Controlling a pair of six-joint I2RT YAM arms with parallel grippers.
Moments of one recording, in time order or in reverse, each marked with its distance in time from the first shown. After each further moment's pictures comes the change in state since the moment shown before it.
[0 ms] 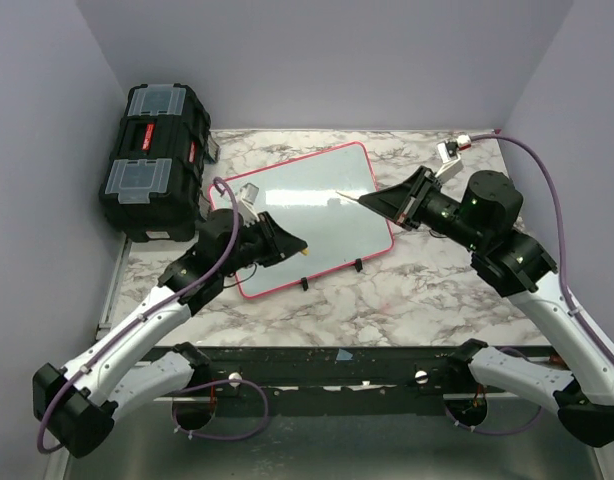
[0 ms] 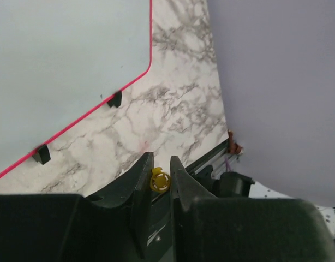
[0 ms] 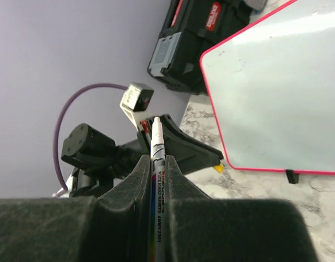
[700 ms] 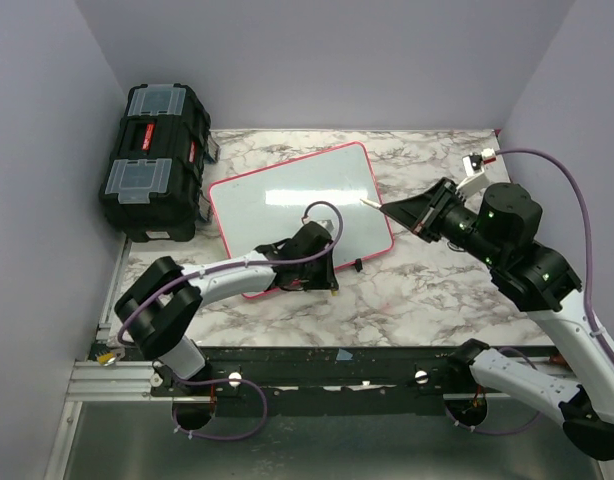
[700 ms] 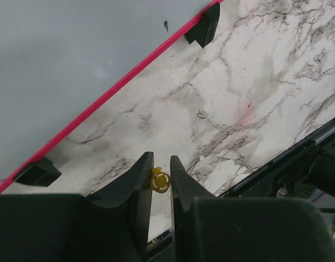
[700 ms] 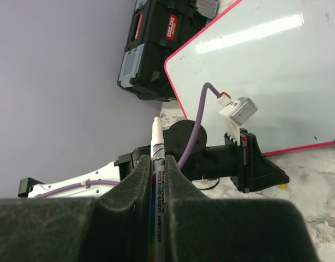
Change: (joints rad) left arm -0.266 0.631 0.060 0.030 -0.076 0.142; right arm 0.000 -0.090 0.035 -0.219 0.183 -0.005
